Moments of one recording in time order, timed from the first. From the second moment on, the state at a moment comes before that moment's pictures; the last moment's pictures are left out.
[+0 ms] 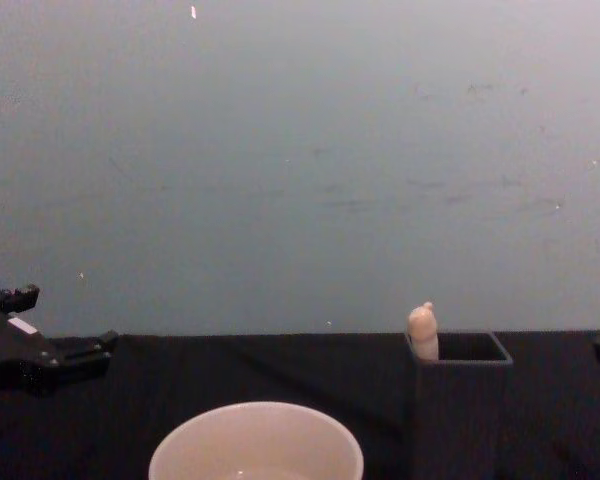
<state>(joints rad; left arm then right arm) -0.20 0.60 0.45 -1.41 -0.25 -0.12 0.03 0.20 0.60 -0.45 -1.41 0.25 -0.12 -0.03</state>
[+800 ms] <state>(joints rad) -0.20 0.60 0.45 -1.41 -0.25 -0.12 0.03 0.20 0.60 -0.45 -1.41 0.25 -0.12 -0.03</state>
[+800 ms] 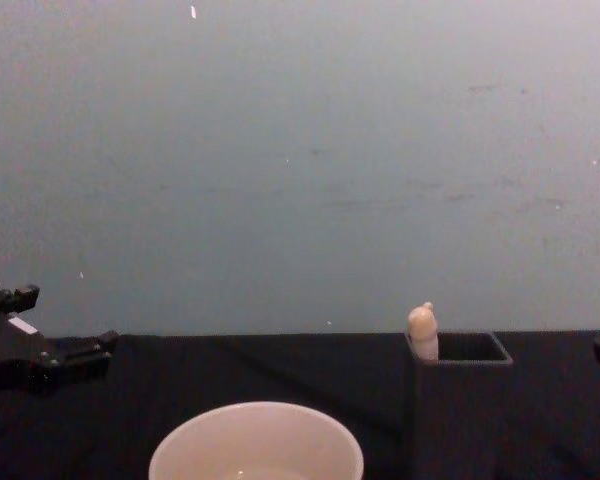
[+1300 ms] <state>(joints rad) -0.20 0.60 0.45 -1.41 -0.25 -0.12 0.03 0.19 0.61 -0.43 -1.43 0.27 -0.12 0.01</state>
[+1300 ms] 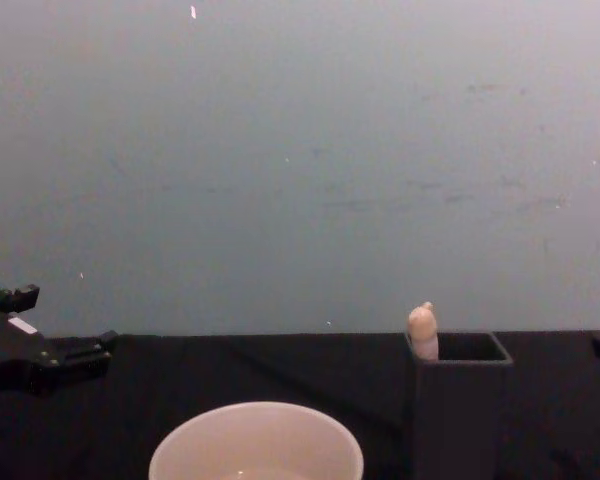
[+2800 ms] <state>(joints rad) -0.20 0.60 0.45 -1.41 -0.25 -0.12 0.03 0.14 0.60 -0.44 -1.65 0.38 0.01 0.44</state>
